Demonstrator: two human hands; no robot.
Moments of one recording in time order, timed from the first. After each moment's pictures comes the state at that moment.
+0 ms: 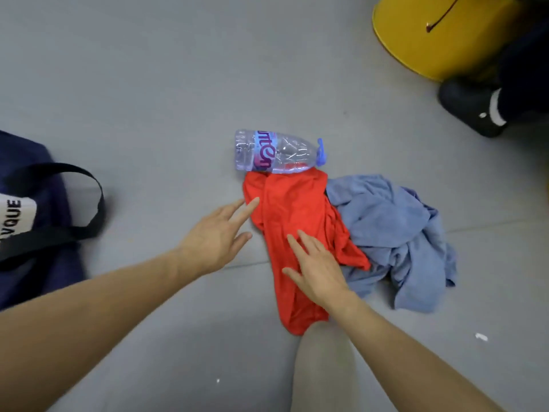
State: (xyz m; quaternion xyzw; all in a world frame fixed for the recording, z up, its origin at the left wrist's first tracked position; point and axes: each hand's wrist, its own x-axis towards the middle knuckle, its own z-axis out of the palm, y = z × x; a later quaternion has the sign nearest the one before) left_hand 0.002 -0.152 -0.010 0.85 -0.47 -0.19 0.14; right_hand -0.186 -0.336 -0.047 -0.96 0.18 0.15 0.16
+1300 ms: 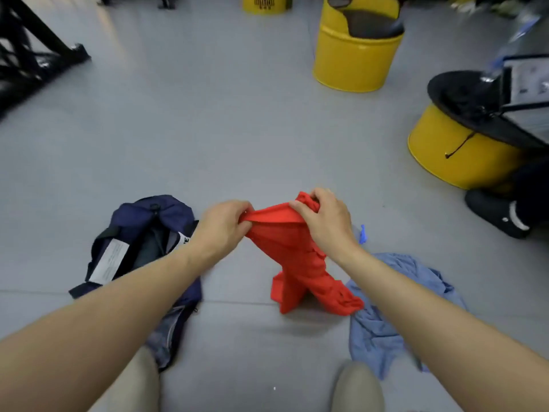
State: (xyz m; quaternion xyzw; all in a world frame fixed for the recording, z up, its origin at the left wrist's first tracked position) left_hand 0.013 -0.020 0.284 0.92 -0.28 -0.05 0.27; right_hand -0.068 -0.225 0.287 -0.89 0.18 -0.19 0.39
